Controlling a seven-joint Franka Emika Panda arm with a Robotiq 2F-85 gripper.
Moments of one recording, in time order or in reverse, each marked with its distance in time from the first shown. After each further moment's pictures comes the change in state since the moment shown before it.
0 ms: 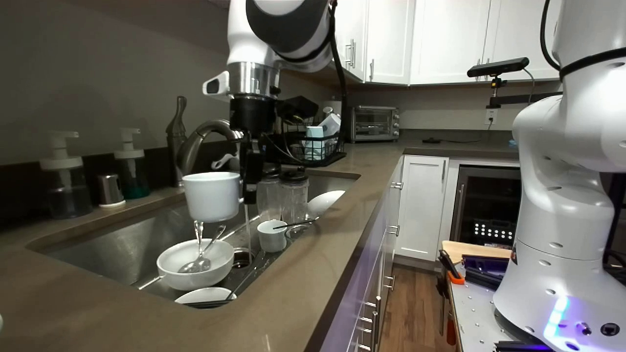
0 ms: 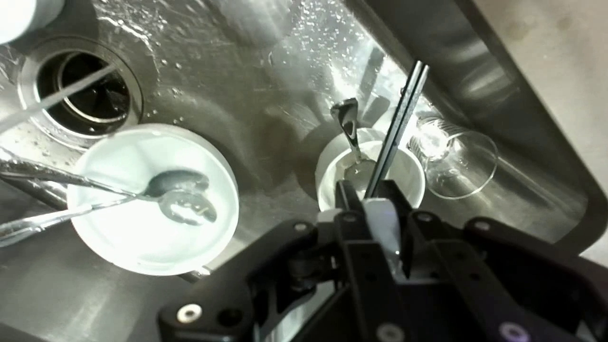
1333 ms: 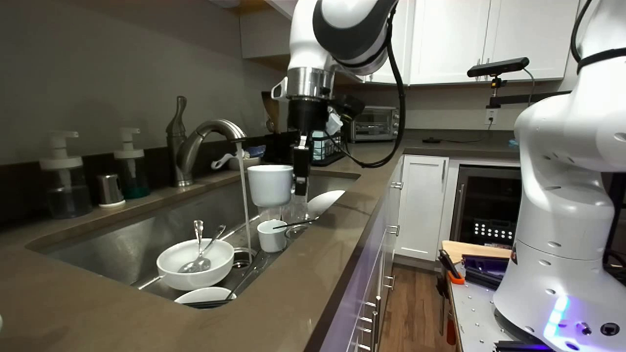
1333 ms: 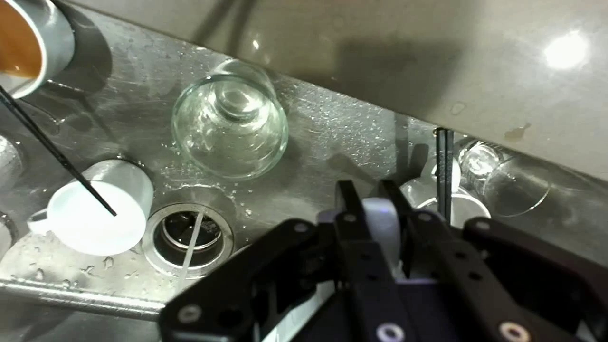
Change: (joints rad) arm -0.037 -0.254 -0.088 -0.282 -0.019 0.046 0.308
